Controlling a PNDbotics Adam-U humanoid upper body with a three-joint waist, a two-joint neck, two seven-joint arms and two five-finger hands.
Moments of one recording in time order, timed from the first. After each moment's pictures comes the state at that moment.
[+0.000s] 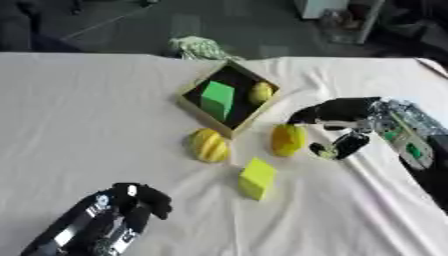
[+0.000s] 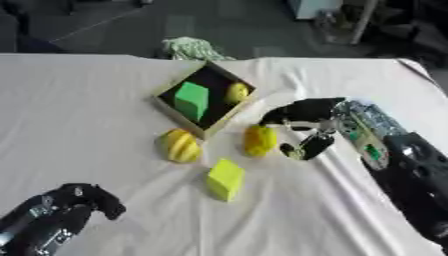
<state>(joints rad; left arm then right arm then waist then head) -0.14 0.21 -0.41 -1.98 -0.01 0.05 -0.49 -0.46 -0.67 0.16 -1.35 0.88 -0.49 0.58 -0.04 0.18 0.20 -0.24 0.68</state>
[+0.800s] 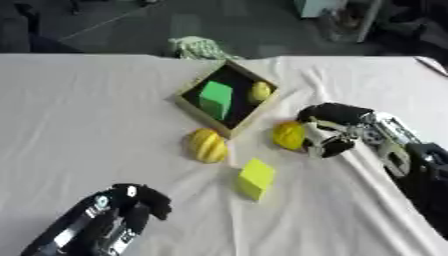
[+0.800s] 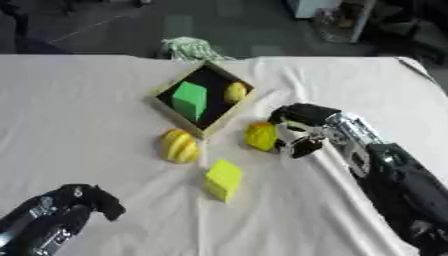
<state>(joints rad) -0.14 0.21 -0.41 -1.98 -0.01 0.05 -0.49 -0.49 -0.59 0.15 -1.19 0.86 -0.38 0.24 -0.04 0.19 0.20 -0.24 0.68</state>
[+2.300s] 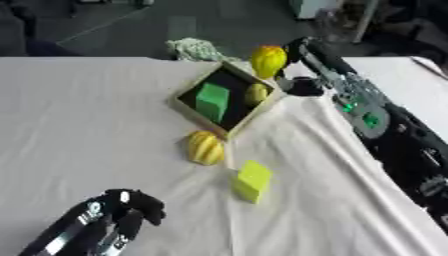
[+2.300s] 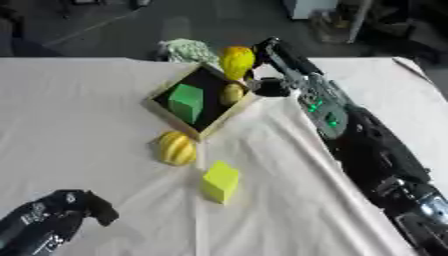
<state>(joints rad) -0.15 0.21 -0.41 -1.98 -0.01 0.05 -0.49 -0.78 -0.54 0.17 -1.05 0.57 -0.18 0.03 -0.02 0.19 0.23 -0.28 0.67</state>
